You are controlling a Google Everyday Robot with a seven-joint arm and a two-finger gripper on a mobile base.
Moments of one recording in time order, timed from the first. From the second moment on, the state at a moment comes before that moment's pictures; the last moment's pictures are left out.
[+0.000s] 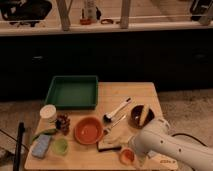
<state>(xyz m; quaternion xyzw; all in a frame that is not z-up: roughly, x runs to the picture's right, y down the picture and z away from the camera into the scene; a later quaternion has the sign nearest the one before) 0.131 0.324 0.713 -0.26 -0.22 -0.32 0.88</state>
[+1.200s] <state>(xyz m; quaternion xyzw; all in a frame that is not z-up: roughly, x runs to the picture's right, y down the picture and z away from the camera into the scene) 0.129 0.324 0.709 -0.24 -0.24 -0.35 0.87</state>
